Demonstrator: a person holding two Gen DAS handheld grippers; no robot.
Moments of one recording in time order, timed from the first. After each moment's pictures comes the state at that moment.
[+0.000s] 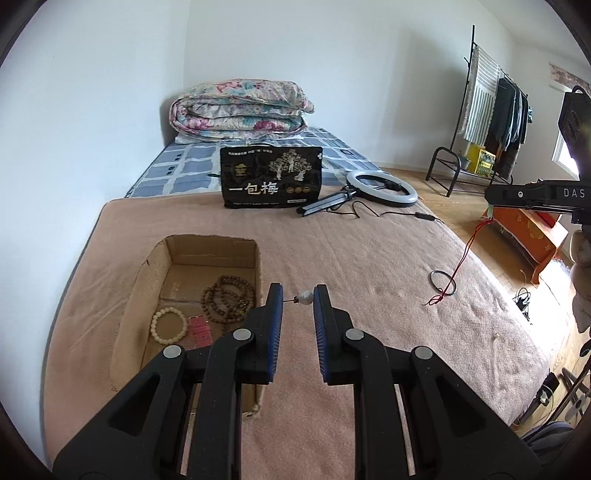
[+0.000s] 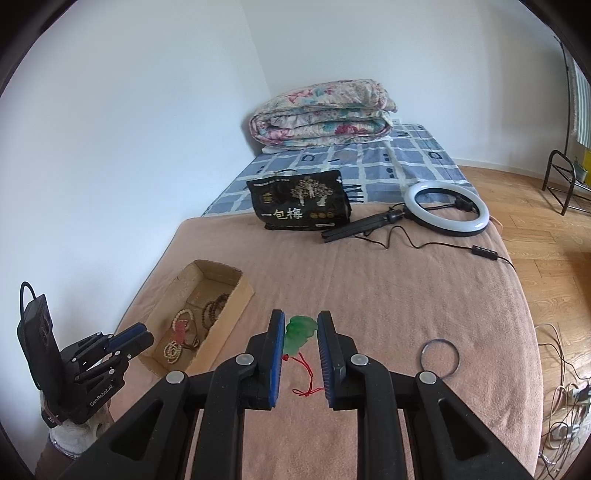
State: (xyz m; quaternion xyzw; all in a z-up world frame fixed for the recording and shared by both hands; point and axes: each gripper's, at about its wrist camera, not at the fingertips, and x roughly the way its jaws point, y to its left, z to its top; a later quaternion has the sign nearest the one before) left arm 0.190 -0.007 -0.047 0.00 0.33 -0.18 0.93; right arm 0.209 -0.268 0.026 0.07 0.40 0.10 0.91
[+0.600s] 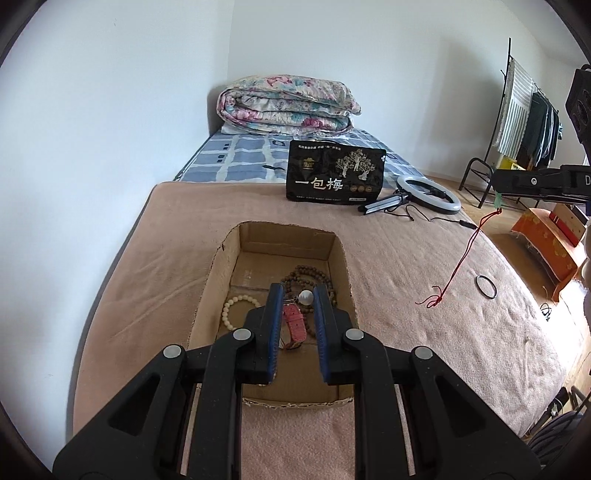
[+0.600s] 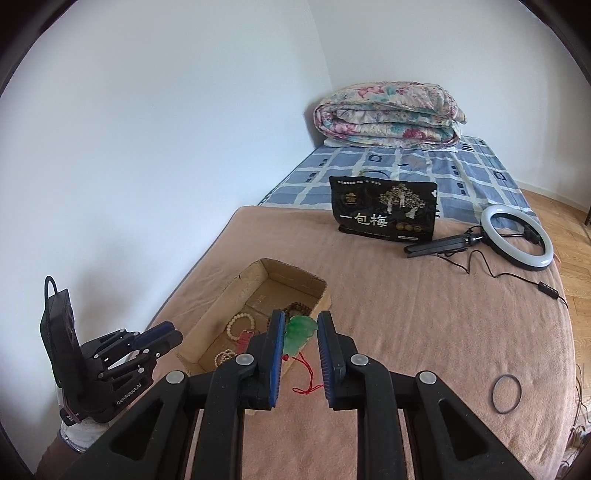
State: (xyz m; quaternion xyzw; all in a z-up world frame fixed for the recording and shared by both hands) left arm 0.203 0.077 -0.061 -0.01 0.34 -0.12 0.93; right arm 0.245 -0.152 0.025 0.03 0.40 0.19 0.90
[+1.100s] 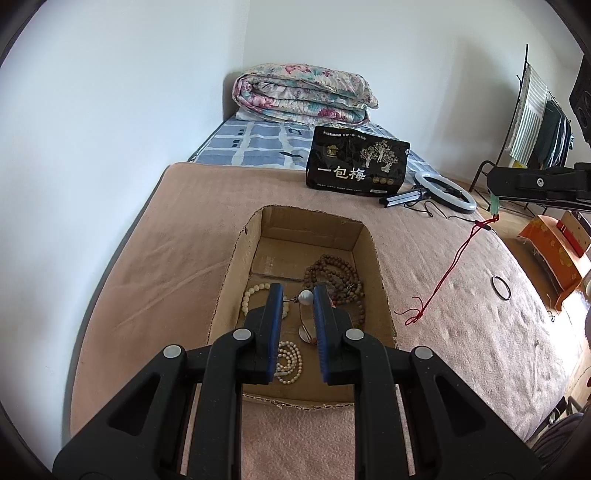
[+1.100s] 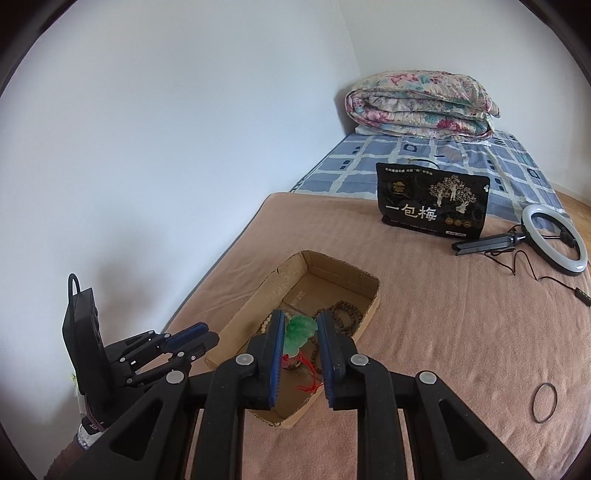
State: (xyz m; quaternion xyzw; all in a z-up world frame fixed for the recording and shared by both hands) left arm 0.222 0.102 -0.087 -0.03 0.35 -0.11 0.93; right arm 0.261 -0.094 0.003 0.04 0.42 0.23 0.88
